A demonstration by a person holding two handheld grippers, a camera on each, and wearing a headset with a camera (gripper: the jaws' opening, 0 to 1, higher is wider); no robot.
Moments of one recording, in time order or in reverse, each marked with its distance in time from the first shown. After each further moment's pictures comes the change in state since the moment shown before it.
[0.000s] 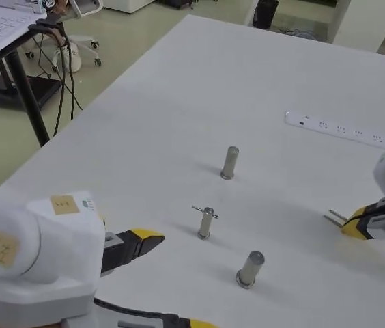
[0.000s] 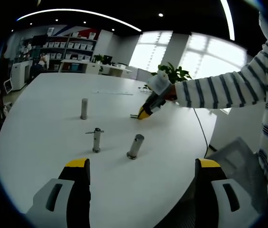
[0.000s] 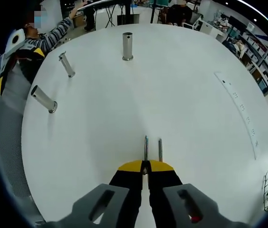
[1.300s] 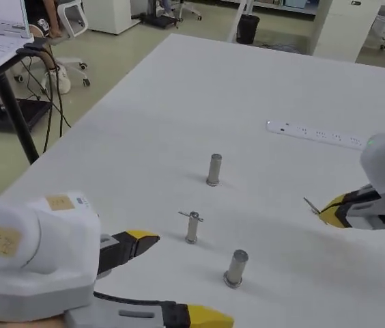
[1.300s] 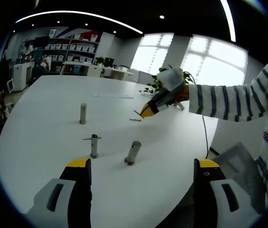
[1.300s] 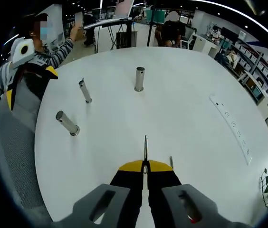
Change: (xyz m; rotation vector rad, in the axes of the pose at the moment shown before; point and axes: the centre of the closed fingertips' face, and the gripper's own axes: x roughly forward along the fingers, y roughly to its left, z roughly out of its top) left arm 0.005 -0.008 0.013 -0.003 -0.029 0.011; right arm -0.050 0.036 0.038 -0.001 -0.169 -0.035
